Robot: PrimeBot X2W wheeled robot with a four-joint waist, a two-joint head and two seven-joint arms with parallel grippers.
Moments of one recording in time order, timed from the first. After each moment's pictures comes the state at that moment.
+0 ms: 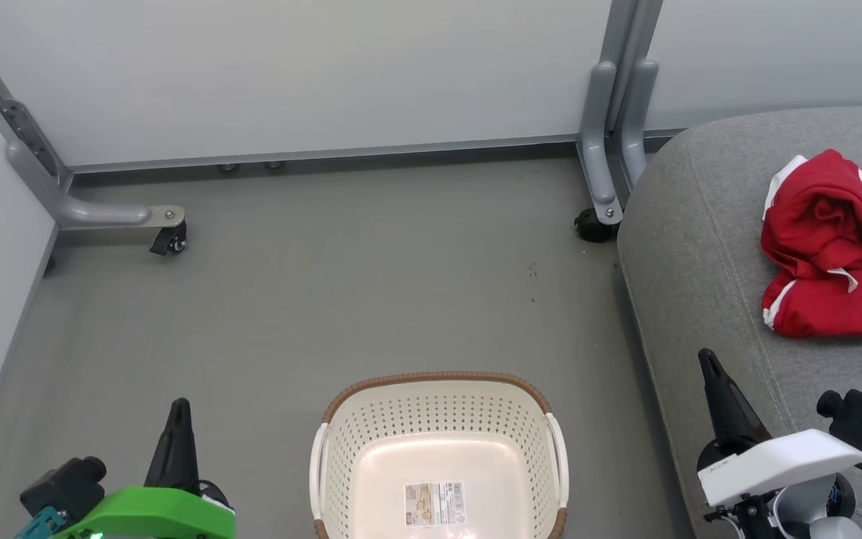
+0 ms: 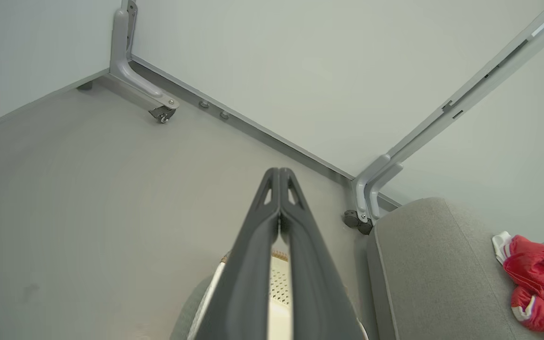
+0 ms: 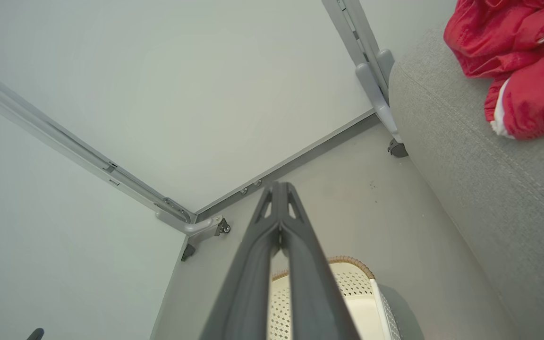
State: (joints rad) left arm 0.01 0.08 -0.02 0.26 -0.68 -0.10 -0.13; right arm 0.06 -0.07 0.01 0.03 0.71 0.13 -0.01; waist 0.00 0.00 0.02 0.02
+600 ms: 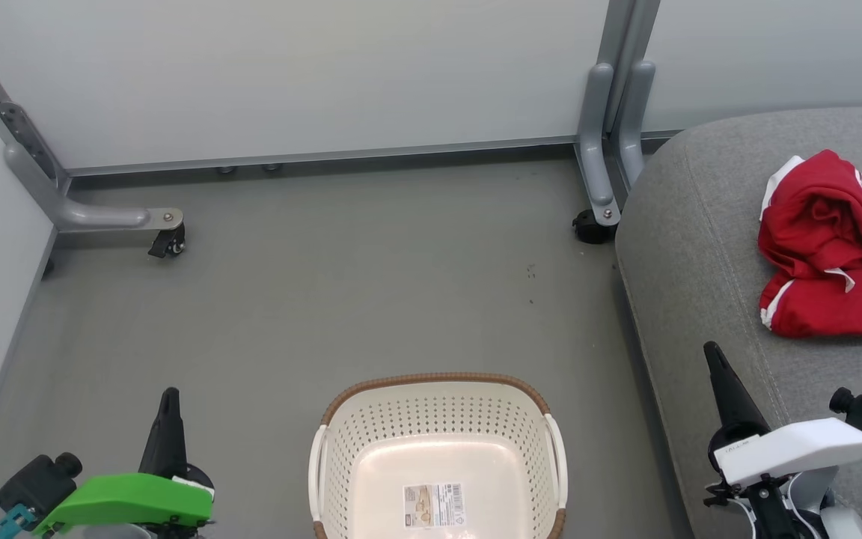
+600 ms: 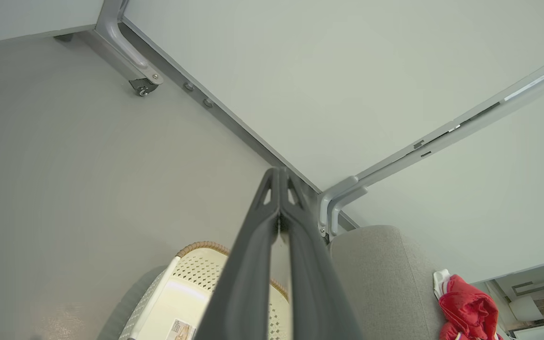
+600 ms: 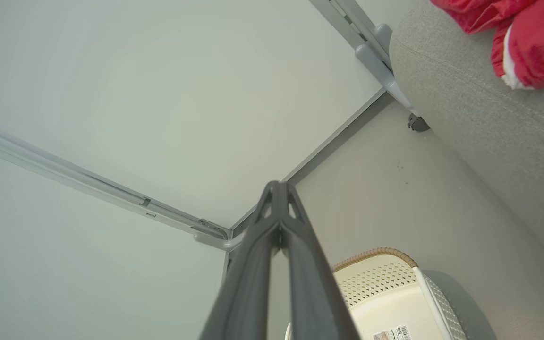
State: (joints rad) left arm -0.02 0.07 0.02 0.26 -0.92 -0.11 -0.07; right arm 0.02 -0.08 0.00 0.08 0.95 0.13 0.01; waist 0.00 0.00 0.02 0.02
